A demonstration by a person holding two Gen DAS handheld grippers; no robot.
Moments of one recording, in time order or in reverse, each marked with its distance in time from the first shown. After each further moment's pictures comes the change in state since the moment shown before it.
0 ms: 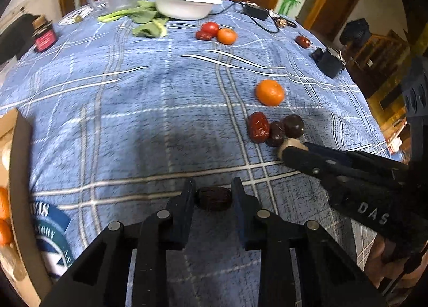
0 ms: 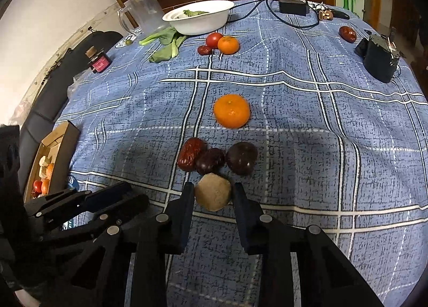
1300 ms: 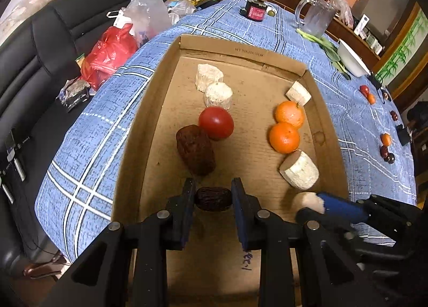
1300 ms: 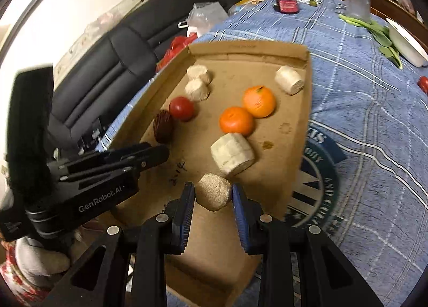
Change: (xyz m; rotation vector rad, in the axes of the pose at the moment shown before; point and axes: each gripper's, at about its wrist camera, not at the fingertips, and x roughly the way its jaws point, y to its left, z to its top) left arm -0.149 0.249 -0.130 -0.430 -0.056 0.274; right arm 0.044 0.306 -0.081 -0.436 0.186 0.272
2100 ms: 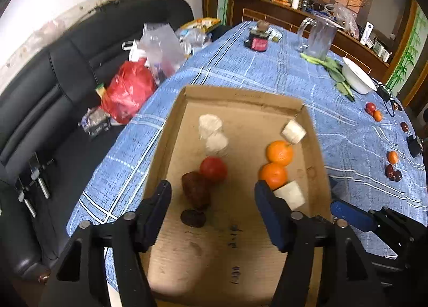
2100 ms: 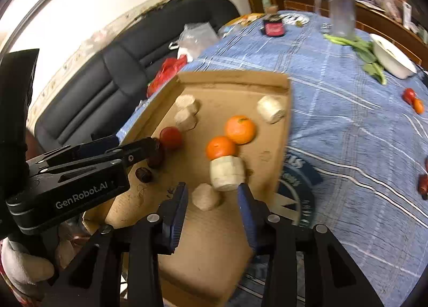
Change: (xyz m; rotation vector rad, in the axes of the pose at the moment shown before) left arm -0.044 -0.036 0.026 0.035 -0.135 0.138; right arm -0.039 -0.016 0.006 0.051 -0.140 -0.045
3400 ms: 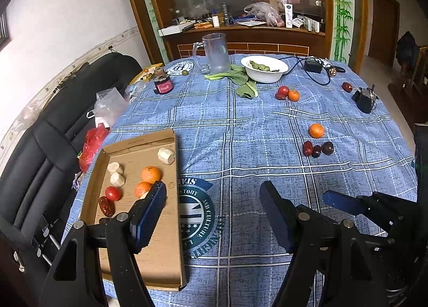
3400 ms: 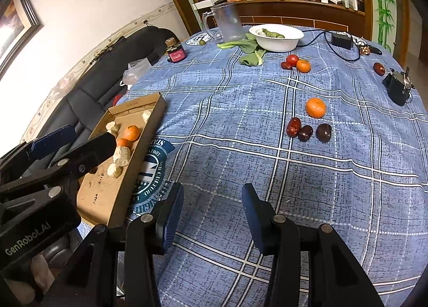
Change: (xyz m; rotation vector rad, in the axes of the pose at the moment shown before) left arm -0.087 -0.207 -0.044 0.315 -0.162 -0.014; right arm -0.130 -0.140 -0.073 0.190 -0.106 -0.127
